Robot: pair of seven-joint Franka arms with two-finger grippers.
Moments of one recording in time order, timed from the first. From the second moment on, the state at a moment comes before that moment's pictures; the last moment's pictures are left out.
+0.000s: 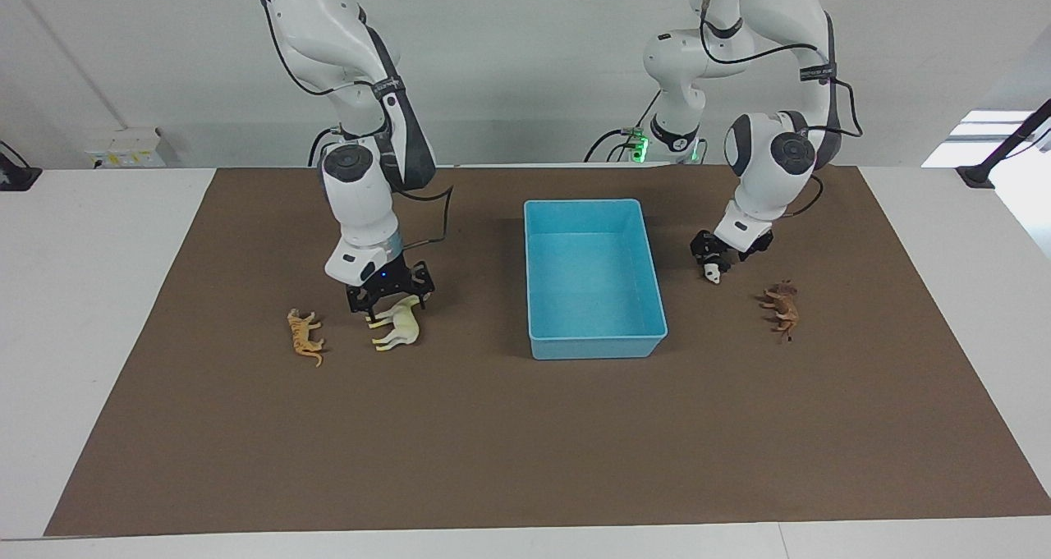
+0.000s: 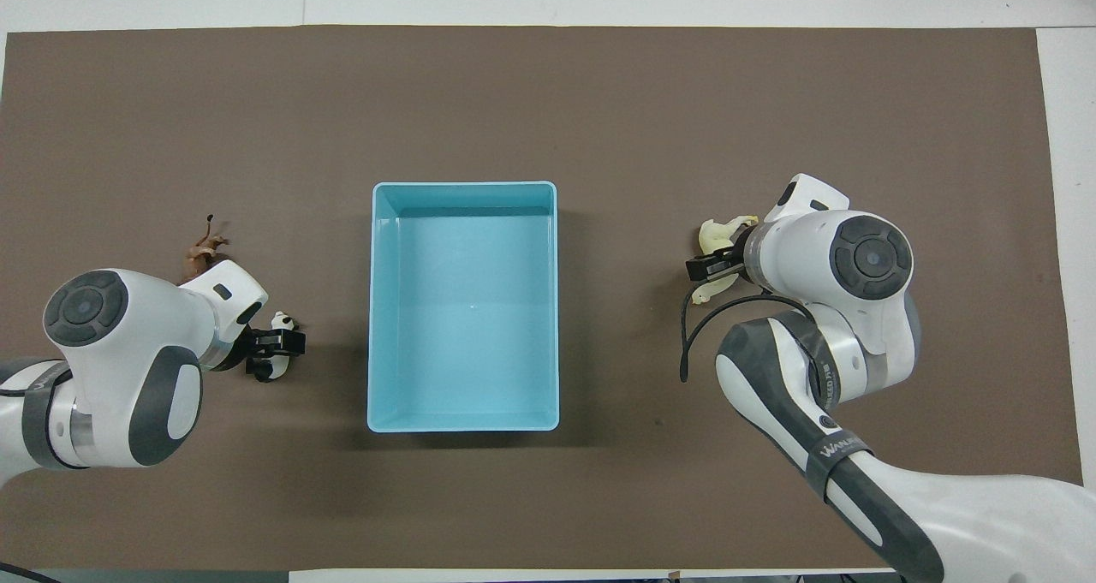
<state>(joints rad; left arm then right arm) 0.02 -0.04 -0.11 -2.46 0.02 2.32 -0.08 0.17 0.20 0.08 -2.21 -0.04 2.59 0.00</state>
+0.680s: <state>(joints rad) 0.01 -0.04 -0.11 -2.50 0.02 2.32 -0.09 0.18 0.25 0.08 -2.21 -0.04 2.63 0.00</state>
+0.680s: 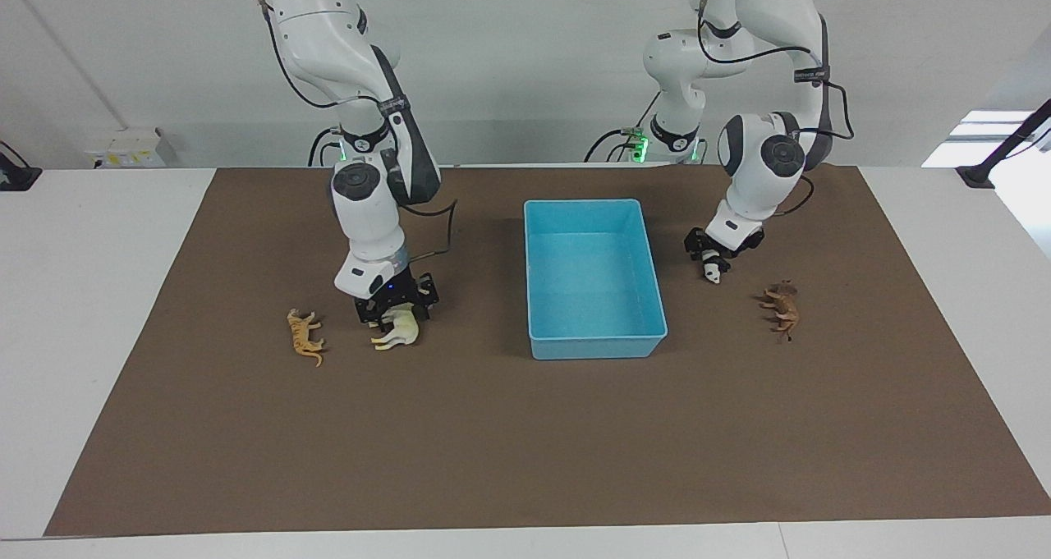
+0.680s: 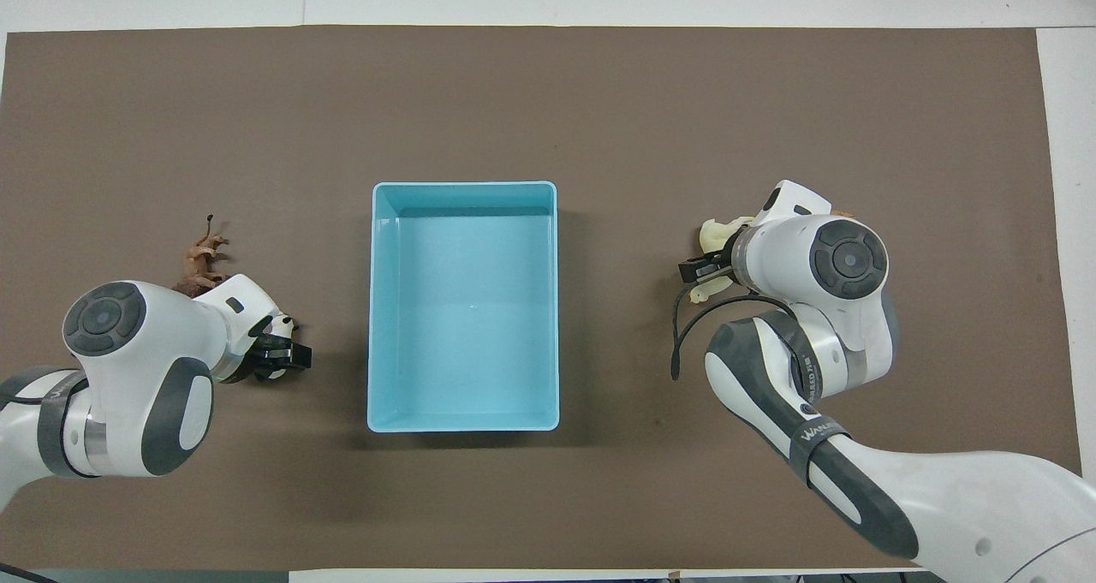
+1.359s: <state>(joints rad) -0.01 -0.05 -0.12 -2.43 0.02 2.31 -0.15 0.17 0.25 0.07 -2.17 -0.10 2.62 -0.02</state>
